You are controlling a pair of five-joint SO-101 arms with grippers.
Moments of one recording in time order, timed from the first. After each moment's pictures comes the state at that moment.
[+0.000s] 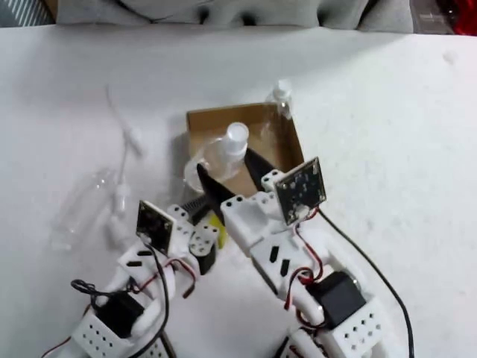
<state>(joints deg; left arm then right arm) 31.7 -104.3 97.1 28.0 12.1 -38.5 -74.8 58.7 33.7 -2.6</state>
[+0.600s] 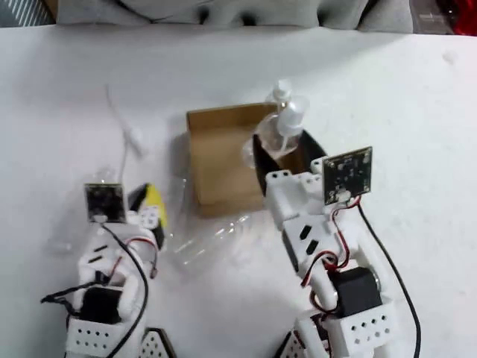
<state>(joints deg) 1.4 -104.3 97.1 43.4 12.0 -20.0 -74.5 58.3 34.2 -1.7</state>
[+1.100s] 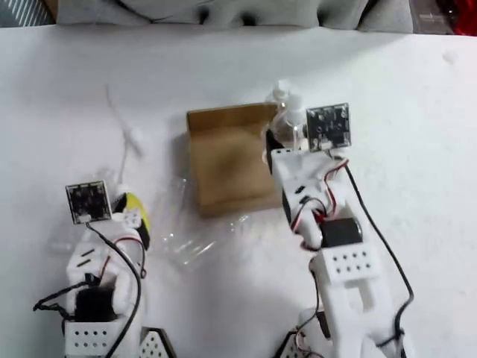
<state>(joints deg) -6.4 -104.3 97.1 48.6 12.0 -13.6 -46.2 58.4 20.6 1.7</state>
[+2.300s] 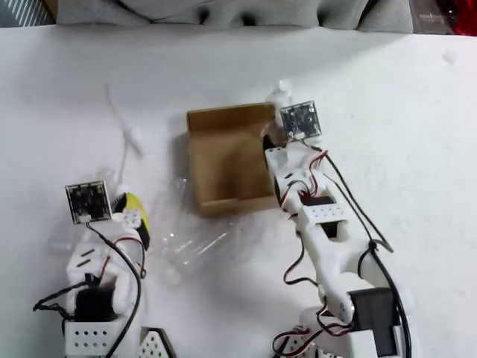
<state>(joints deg) -6.4 -104.3 97.1 48.6 12.0 -11.3 -10.8 57.7 -9.1 9.4</state>
